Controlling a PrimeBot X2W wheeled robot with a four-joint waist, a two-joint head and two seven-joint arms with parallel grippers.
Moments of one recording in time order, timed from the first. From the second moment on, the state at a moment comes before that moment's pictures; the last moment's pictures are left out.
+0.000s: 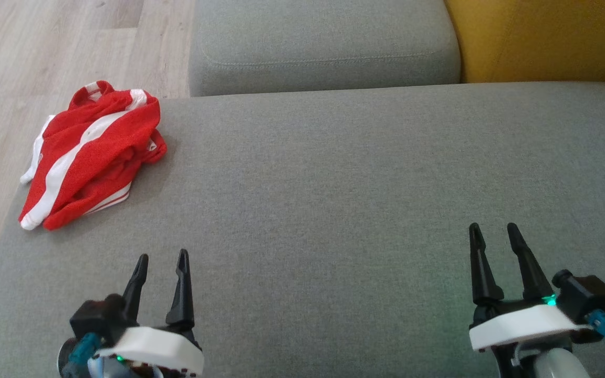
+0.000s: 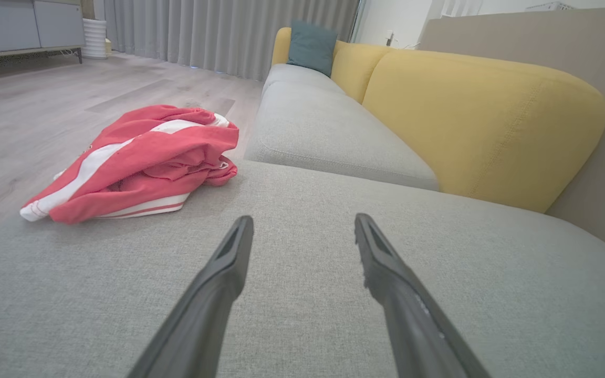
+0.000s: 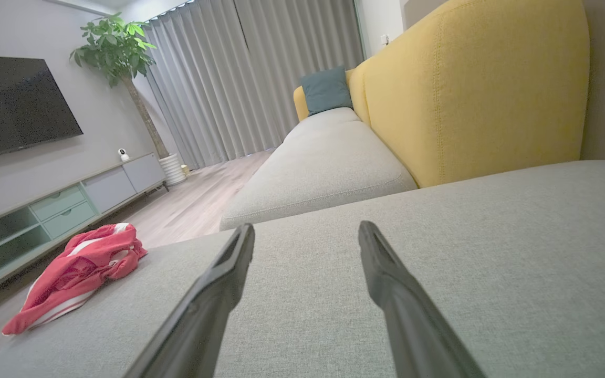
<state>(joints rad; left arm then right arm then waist) 0.11 0.06 -0.18 0.10 -0.29 0.05 -0.20 0.03 -0.04 0.07 0.19 0.30 0.13 -0.20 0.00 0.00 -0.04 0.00</state>
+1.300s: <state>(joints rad) 0.12 0.06 -0.18 0.11 -0.09 0.08 -0.25 0.03 -0.04 0.07 0.20 0.07 0.13 -0.25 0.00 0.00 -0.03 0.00</state>
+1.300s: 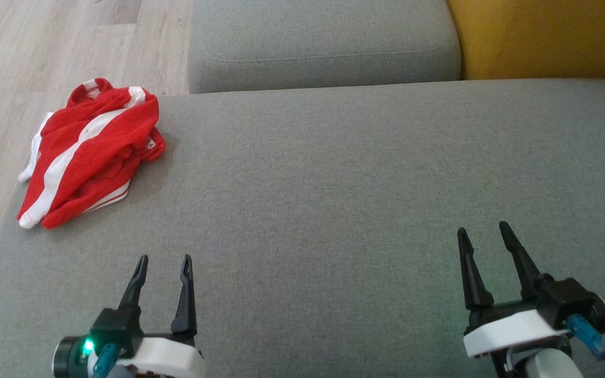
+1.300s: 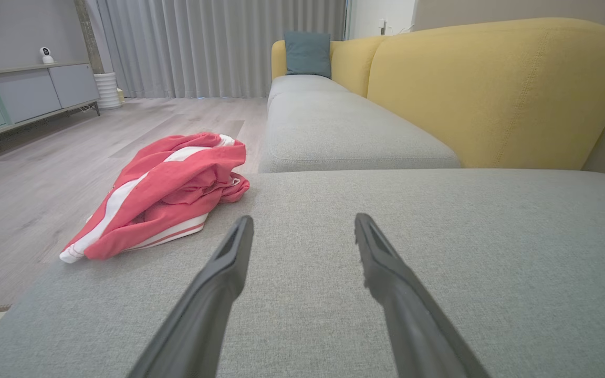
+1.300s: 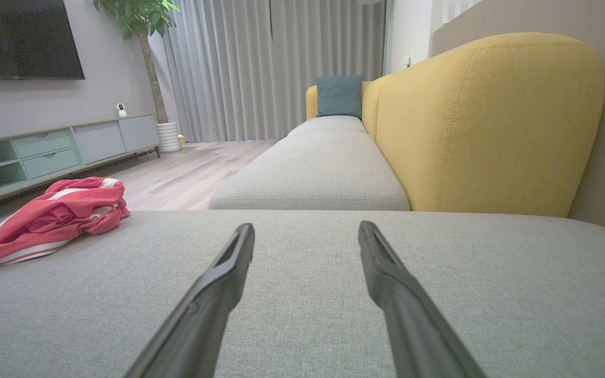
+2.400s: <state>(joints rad) 0.12 0.06 -0.17 0.09 -0.07 0.07 -0.25 0.03 -0.04 0.08 0.16 0.11 0.13 -0.25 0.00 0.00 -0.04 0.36</state>
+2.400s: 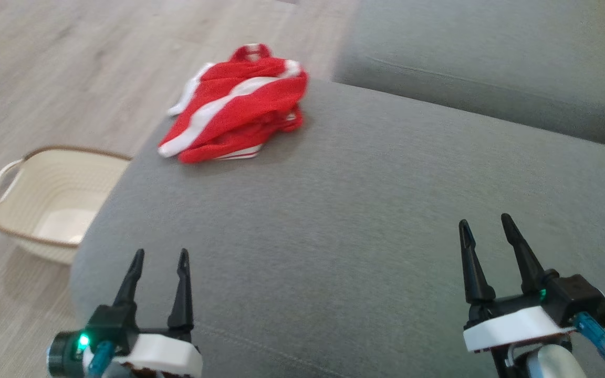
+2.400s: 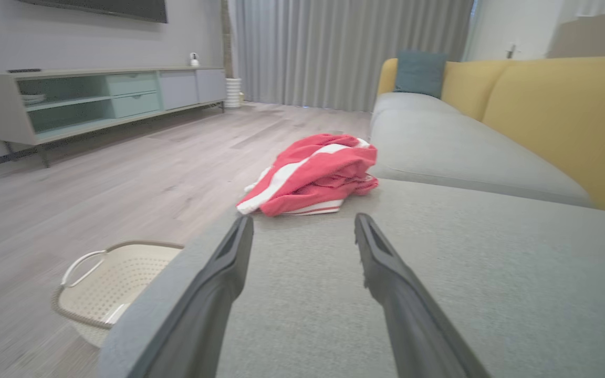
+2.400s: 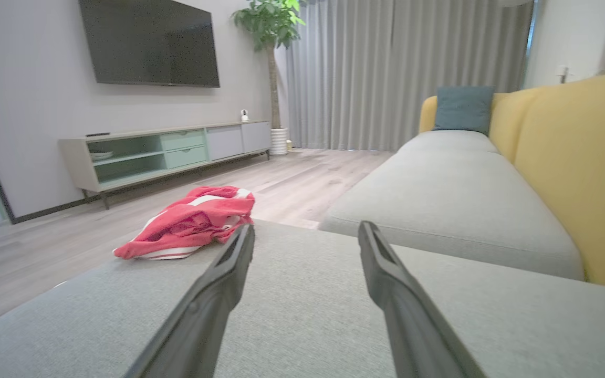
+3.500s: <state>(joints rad) -0.09 0.19 -0.05 0.04 -0.05 0.02 -0.25 -0.02 -0.04 0.10 0.14 0.05 0.13 -0.25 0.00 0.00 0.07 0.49</state>
